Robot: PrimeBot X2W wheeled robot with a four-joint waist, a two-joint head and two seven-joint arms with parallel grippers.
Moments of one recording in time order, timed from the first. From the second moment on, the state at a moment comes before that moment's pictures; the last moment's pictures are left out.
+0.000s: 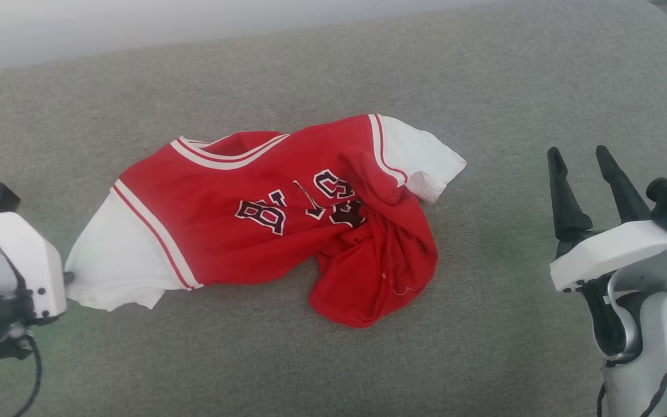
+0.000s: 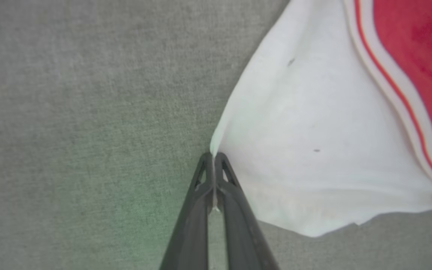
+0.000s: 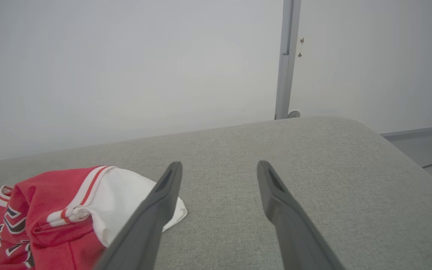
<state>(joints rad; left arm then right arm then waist) -0.50 0.70 -0.31 0.43 -0.88 0.07 0.81 -0.31 -0.07 -0.09 0.09 0.25 0.13 0.04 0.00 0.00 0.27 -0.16</state>
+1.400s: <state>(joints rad) -0.64 0.61 -0.36 0.58 -0.92 0.05 0.87 -0.37 -0.09 -0.06 0.10 0.27 0.13 0.20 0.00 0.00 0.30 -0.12</state>
